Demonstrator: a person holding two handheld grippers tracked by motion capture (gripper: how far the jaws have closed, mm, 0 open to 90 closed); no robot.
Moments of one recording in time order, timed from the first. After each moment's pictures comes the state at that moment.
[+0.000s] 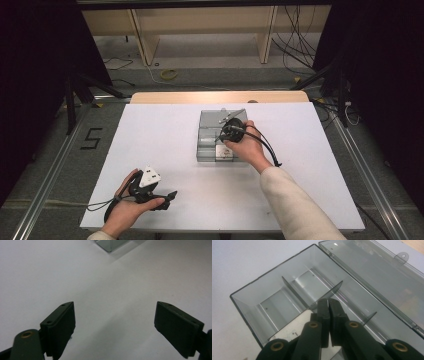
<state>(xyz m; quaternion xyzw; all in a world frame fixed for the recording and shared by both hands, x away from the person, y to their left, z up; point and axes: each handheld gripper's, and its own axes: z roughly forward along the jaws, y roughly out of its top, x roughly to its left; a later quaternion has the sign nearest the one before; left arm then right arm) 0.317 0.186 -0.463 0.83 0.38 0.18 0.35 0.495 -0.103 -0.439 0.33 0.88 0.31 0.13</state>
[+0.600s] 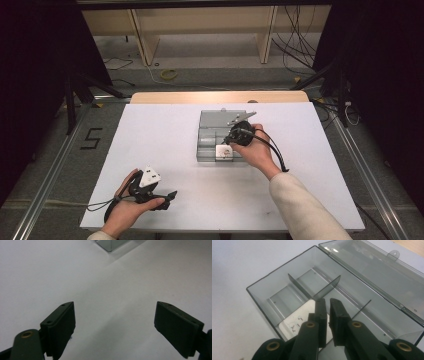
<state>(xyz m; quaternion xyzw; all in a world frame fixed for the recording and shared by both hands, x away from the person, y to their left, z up) 0.317 0.186 -0.463 0.84 0.38 0.18 0.35 0.476 -0.124 -0.432 0.34 0.87 0.34 0.13</state>
